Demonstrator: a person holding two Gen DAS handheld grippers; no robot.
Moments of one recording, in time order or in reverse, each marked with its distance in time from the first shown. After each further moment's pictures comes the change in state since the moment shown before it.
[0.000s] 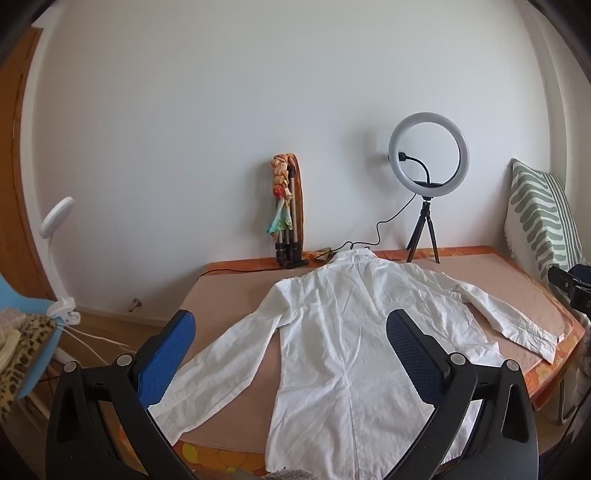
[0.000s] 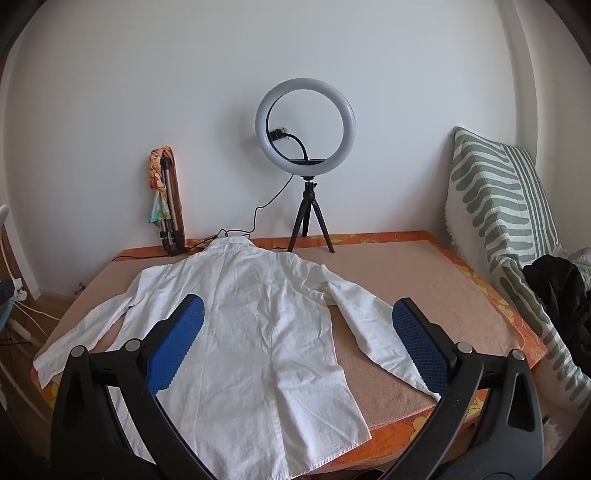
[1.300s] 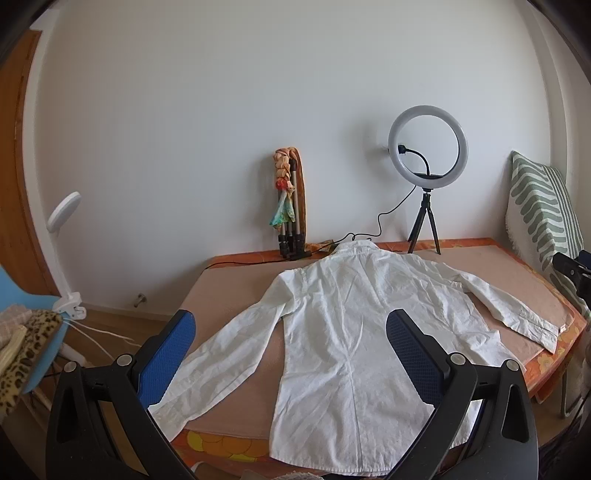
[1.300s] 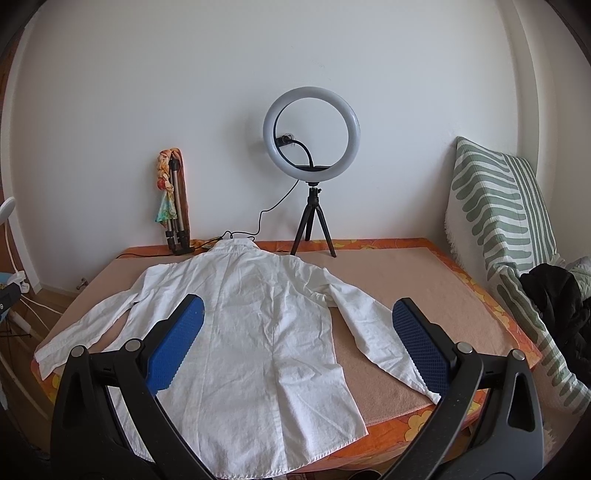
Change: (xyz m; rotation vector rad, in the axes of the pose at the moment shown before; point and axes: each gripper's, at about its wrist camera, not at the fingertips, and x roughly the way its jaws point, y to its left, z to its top) left arm -0.011 -0.002 -0.012 0.015 0.020 0.015; right arm -0.015 0.006 0.003 -0.021 -0.004 -0.001
